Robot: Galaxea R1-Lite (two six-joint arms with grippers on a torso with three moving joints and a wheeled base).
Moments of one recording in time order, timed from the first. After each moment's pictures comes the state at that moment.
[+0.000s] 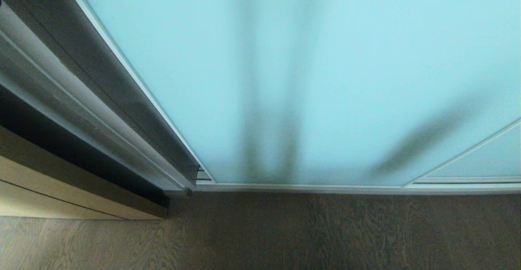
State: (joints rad) left arm -0.16 1.18 -1.48 0.20 0.01 -0.23; right arm 0.00 0.00 0.00 -0.01 -0.02 0.03
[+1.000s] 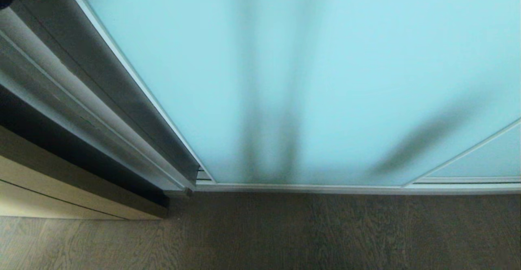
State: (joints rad) left arm -0.17 1.25 -1.55 0.26 -0.31 -0.30; right arm 0.00 0.00 0.00 -0.01 -0.03 0.03
